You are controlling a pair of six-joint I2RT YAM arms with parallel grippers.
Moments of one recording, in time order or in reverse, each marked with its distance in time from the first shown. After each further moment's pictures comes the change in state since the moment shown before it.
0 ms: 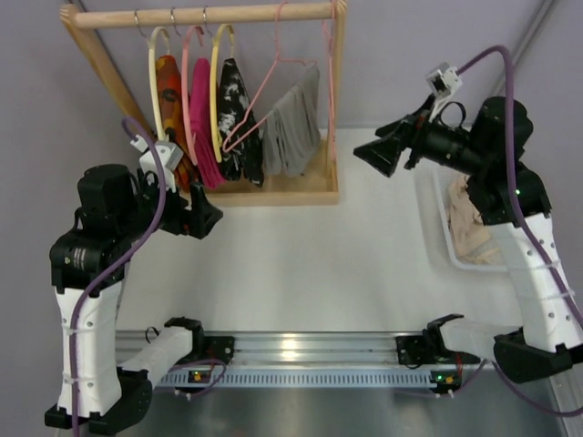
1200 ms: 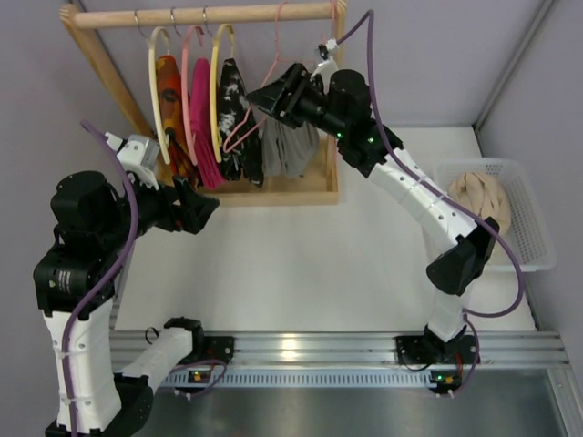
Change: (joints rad) left arm 0.019 -0.034 0.063 0.098 0.035 -0.133; right arm 0.414 0.691 0.422 0.393 0.451 0.718
